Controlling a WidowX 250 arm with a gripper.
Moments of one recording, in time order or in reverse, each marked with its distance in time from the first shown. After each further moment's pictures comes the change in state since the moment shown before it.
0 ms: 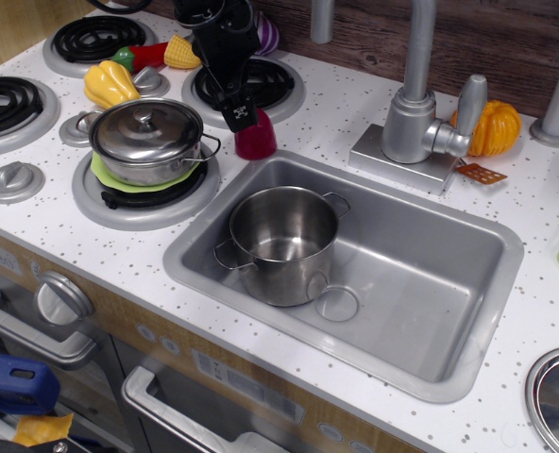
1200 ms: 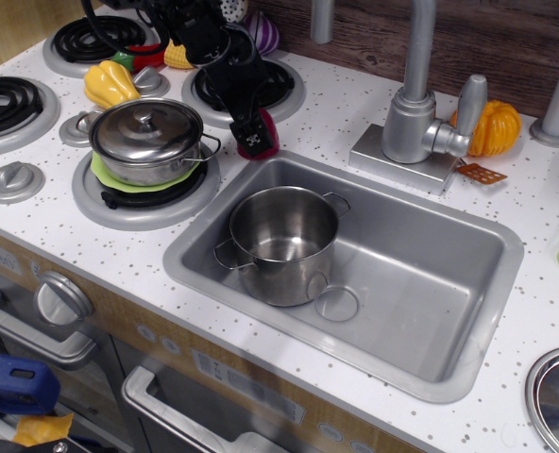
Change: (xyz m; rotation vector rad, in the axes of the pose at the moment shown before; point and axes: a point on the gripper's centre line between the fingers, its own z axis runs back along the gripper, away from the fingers) arm 0.005 -0.003 -0.042 -0.036 -0.115 -0.007
